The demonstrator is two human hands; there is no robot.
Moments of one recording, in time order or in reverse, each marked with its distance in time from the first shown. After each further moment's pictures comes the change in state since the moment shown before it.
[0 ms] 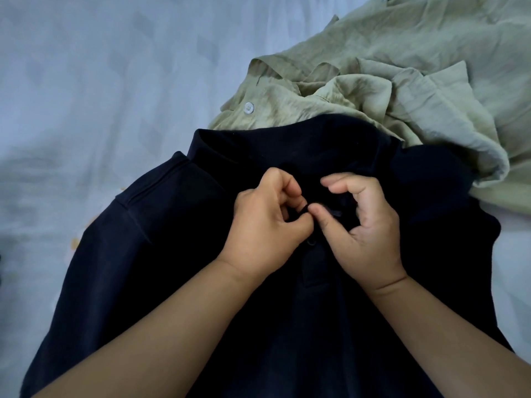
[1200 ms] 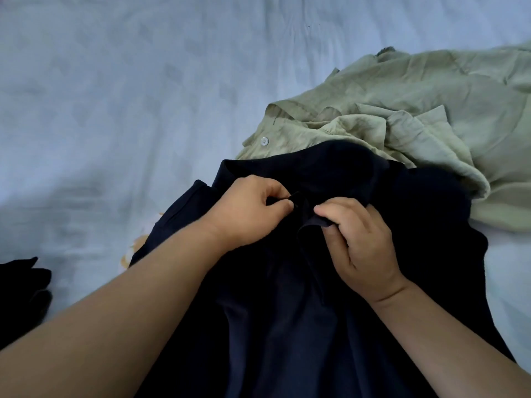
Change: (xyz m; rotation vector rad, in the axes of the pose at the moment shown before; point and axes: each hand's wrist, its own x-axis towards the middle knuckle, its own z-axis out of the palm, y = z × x) left_hand 0.033 0.025 -0.070 0.351 -0.274 -0.063; right_hand 0.013 -0.024 0.003 -0.319 -0.073 -0.361
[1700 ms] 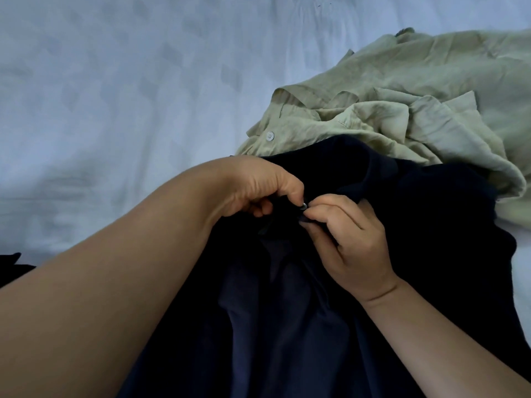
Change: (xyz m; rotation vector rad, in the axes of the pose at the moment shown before) left_hand 0.029 0.011 -0.016 -0.285 -0.318 -0.465; right_hand 0.002 -0.004 0.025 -0.063 0.006 -0.029
